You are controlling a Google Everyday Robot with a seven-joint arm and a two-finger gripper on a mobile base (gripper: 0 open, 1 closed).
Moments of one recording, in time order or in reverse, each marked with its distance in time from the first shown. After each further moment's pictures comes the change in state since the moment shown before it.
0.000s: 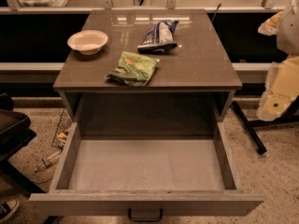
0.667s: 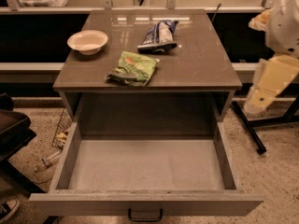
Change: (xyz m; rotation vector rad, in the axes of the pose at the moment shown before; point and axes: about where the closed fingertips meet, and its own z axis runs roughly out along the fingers) arm -0.016 -0.016 0.012 0.048 -0.056 -0.032
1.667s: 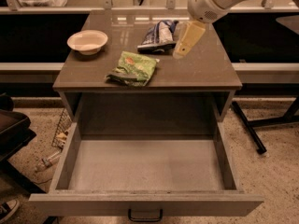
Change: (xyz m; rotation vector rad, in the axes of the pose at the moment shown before) arm -0.148 -0.155 0.100 0.194 -0.388 -0.250
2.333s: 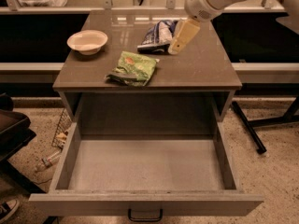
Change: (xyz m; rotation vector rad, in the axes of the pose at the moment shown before) arm 0.009 -0.020 0.018 0.057 0.015 0.066
